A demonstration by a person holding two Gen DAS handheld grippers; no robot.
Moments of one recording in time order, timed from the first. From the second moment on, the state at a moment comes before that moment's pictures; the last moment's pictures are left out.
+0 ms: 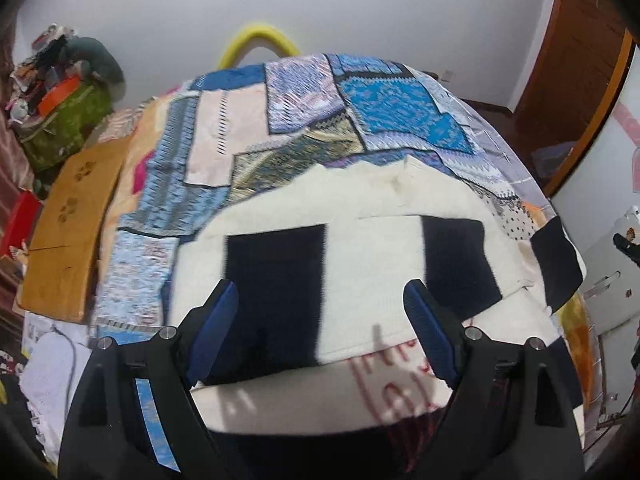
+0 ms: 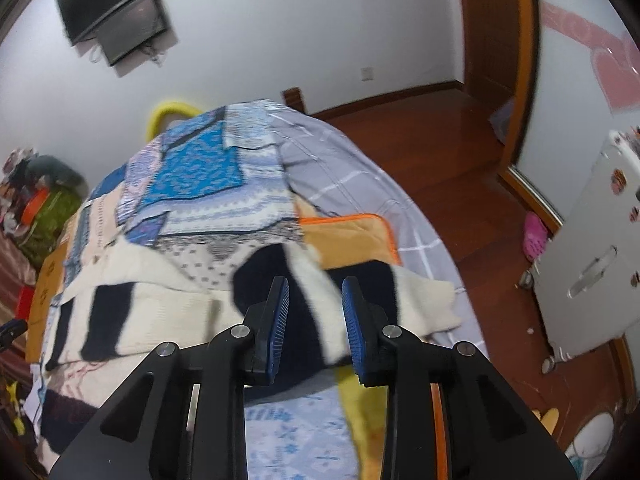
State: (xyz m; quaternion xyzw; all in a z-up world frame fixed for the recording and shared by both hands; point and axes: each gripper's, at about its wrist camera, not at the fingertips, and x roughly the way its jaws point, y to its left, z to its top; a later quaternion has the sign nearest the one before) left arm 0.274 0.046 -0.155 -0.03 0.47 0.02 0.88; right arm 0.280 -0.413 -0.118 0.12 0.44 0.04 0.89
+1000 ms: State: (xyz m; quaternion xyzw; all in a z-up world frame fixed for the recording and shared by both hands) left arm 0.319 -0.001 -0.226 0.01 0.53 0.01 0.85; right arm 0.308 -0.479 -0.256 0.27 0.53 -0.03 0.80
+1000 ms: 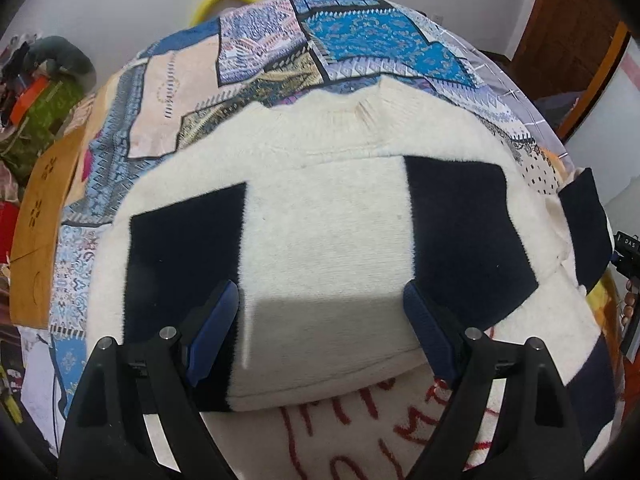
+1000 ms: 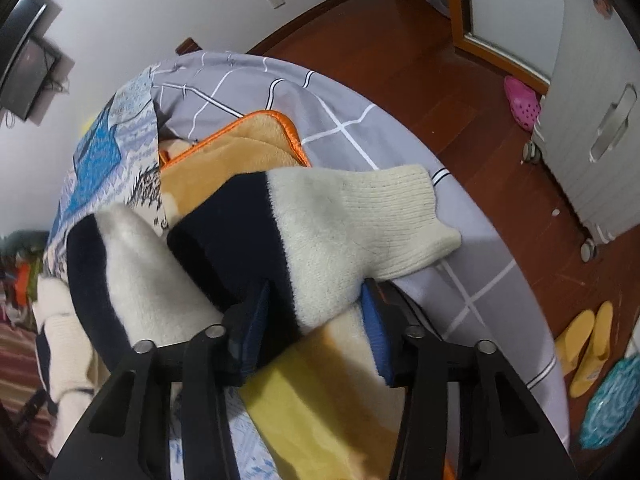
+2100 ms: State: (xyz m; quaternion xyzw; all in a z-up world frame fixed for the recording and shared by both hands) left arm 0.257 0.021 -0.165 -0.01 0.47 0.00 0.88; right arm 0.295 -0.371 -0.060 0.18 0.34 0.13 0.91
